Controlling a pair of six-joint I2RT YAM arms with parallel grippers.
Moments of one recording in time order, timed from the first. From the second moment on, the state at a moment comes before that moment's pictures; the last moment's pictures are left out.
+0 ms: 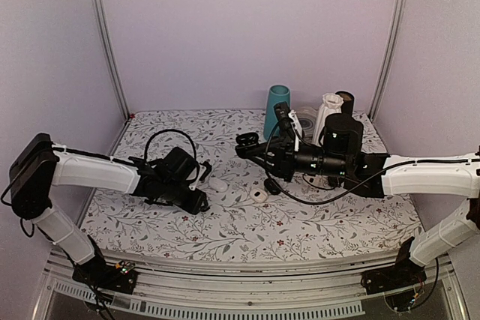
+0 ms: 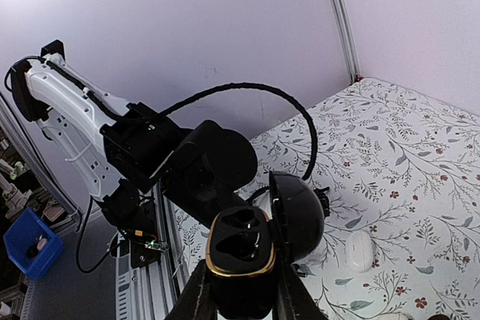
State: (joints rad) left arm -0.81 1.58 0.80 -0.25 -0.05 -0.27; right arm 0.94 1.38 0.88 0.41 -0.32 0.32
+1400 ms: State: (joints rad) left arm -0.88 1.60 0.84 -0.15 -0.04 -0.92; right arm 0.93 1.39 0.86 0.41 -0.32 0.30
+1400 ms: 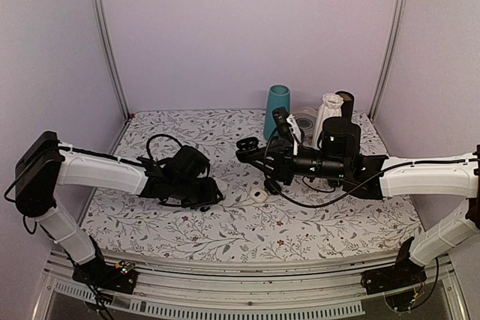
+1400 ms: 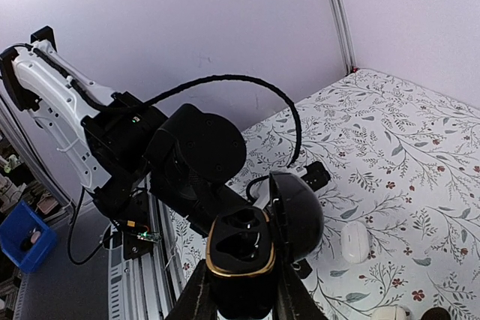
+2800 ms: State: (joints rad) left arm -0.90 1.71 0.88 -0.24 -0.06 -0.81; right arm 0.93 1.36 0.84 0.40 -0.30 0.30
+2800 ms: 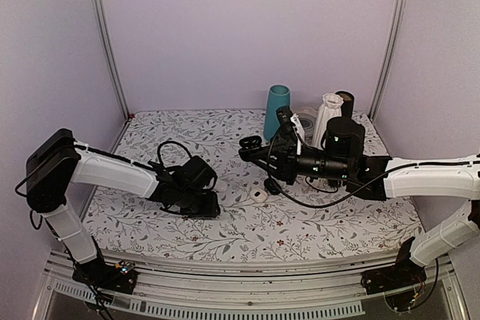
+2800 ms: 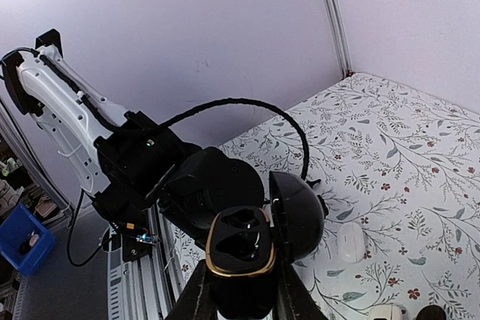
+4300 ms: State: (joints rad) left arm -0.88 1.72 0.90 -0.39 -0.23 -0.65; right arm 0.93 1.38 0.84 0.40 -0.31 0.31
